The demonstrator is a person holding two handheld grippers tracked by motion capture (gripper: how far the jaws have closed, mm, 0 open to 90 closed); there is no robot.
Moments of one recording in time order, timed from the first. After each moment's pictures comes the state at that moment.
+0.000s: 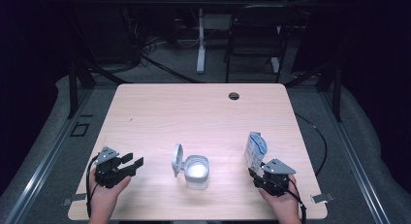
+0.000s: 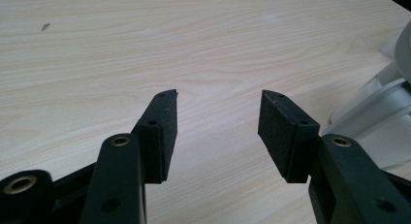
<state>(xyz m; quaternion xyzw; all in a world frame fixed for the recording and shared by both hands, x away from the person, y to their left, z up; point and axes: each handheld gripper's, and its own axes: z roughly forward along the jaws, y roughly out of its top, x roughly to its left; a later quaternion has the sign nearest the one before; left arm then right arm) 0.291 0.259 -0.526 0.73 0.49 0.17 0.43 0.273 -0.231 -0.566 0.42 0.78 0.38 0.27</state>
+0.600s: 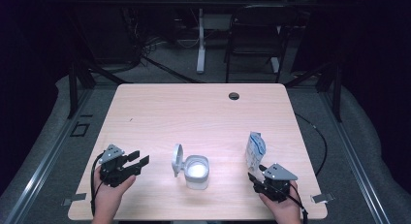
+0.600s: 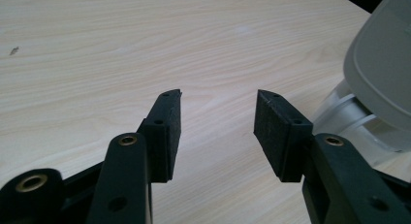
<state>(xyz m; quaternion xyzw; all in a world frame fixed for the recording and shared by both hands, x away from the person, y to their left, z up) 0.290 0.241 -0.513 0.74 0.46 0.16 0.45 0.259 -0.231 -0.567 0.41 0.78 0.39 0.27</state>
